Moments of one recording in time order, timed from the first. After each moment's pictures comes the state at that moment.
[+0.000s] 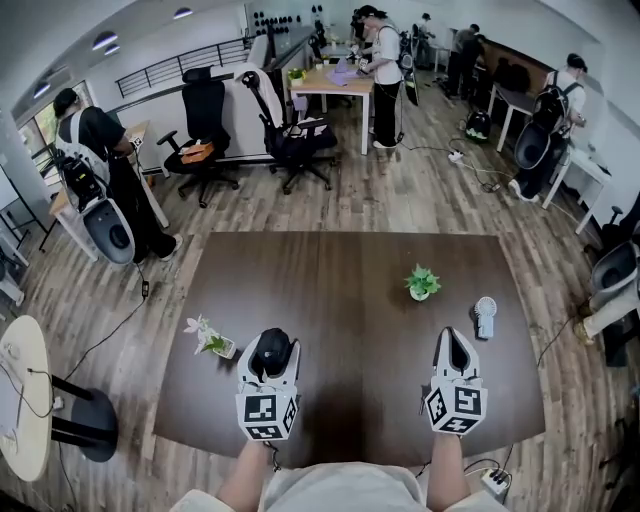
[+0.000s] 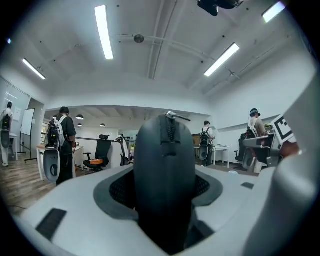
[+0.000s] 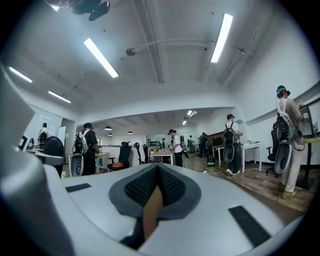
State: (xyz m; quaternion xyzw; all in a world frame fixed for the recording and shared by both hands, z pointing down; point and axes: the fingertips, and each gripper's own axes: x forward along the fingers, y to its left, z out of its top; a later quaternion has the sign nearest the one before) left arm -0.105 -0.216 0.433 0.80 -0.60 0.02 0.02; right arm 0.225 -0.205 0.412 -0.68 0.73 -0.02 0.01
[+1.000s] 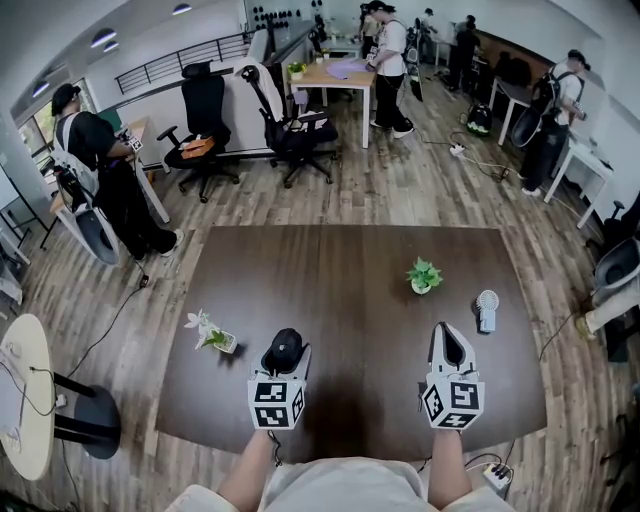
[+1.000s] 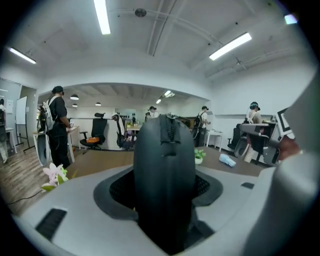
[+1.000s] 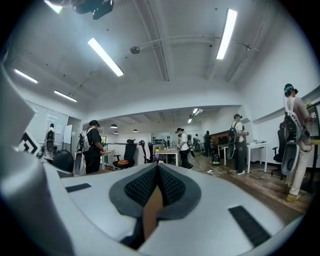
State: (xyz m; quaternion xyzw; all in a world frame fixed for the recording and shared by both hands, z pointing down) left arm -0.087 -0.219 0.498 0.80 -0.57 0.12 0.12; right arm 0.208 -0.208 0.420 -0.66 0.76 -0.02 0.00
